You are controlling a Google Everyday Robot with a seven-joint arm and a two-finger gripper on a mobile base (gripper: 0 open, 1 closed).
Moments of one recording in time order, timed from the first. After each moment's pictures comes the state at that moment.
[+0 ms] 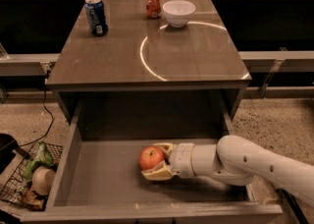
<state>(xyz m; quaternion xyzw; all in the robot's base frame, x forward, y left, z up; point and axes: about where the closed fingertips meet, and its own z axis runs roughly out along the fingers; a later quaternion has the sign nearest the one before) 0.458 0.011 0.617 -0.50 0.69 0.32 0.42</state>
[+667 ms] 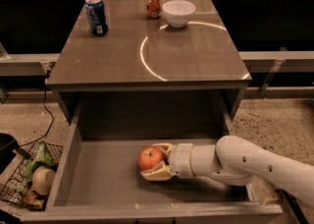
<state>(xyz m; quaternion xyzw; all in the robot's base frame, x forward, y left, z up) 0.458 0.014 0.615 -0.50 0.69 0.32 0.42</state>
